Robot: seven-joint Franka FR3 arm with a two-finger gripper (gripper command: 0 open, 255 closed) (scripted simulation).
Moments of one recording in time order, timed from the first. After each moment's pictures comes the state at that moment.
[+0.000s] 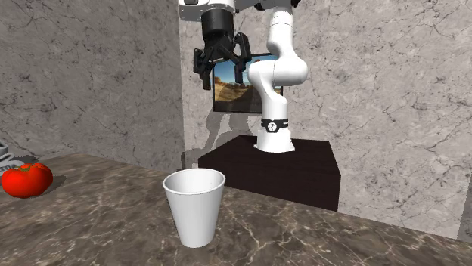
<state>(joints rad) -0.03 -0.32 -0.14 -2.47 0.13 2.25 -0.03</state>
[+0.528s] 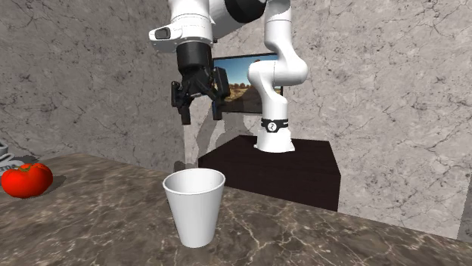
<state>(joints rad) -0.02 0.00 -0.18 -2.35 0.29 2.43 -0.18</state>
